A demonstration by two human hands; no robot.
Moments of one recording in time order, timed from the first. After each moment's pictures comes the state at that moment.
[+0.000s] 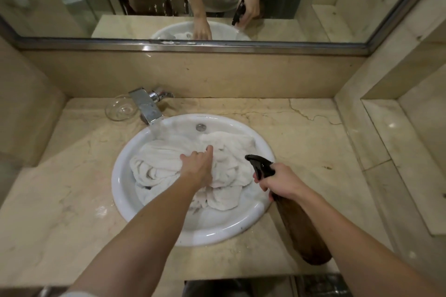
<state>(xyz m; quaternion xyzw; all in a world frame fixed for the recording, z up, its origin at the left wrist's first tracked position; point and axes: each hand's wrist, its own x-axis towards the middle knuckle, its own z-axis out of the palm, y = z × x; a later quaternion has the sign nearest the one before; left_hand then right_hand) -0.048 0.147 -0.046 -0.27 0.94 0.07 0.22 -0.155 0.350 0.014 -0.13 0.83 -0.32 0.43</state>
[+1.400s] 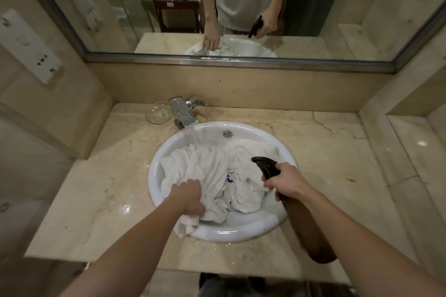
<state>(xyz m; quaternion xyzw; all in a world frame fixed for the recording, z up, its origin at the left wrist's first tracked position) 0.075 0.122 -0.032 -0.29 0.90 0.11 0.31 -0.126 0.314 0.038 -0.18 0.84 -0.30 0.41</state>
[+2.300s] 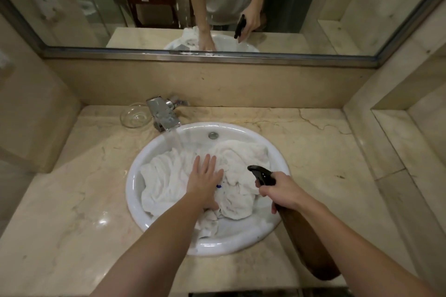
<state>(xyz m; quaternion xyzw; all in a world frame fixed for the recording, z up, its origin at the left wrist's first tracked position) -0.008 0.129 -0.090 -0.14 0.95 -0.09 0.26 -0.128 0.325 0.011 -0.17 0.84 -0.29 0.43</state>
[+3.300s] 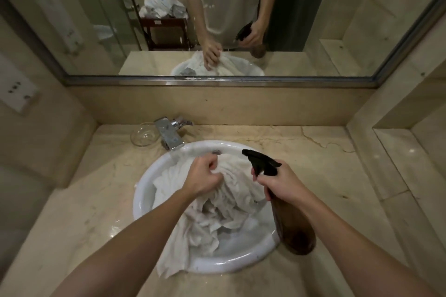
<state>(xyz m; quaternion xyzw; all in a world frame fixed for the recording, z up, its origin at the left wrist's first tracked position) -0.032 0.101 0.000 -0.24 0.86 0.43 -0.14 -0.150 0.298 0.077 -0.29 0.75 -0.47 0.36</state>
